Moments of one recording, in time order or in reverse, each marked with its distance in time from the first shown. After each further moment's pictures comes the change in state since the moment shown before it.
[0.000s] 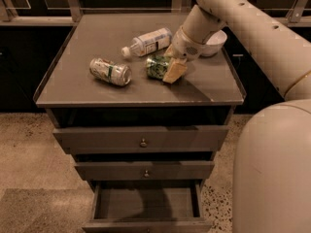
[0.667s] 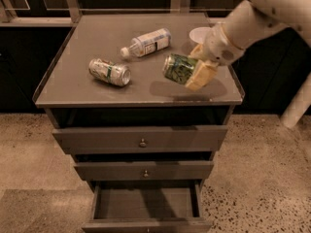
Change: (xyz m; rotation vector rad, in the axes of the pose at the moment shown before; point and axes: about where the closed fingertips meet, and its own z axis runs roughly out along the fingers) arm 0.017 0.062 -0.073 0.146 -0.118 0.068
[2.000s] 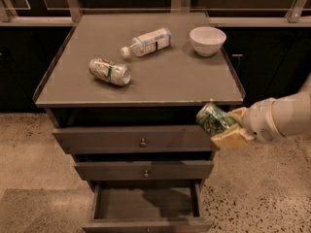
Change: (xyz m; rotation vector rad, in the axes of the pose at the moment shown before) arm 0.114 0.135 -0.002 0.155 -0.096 0.418
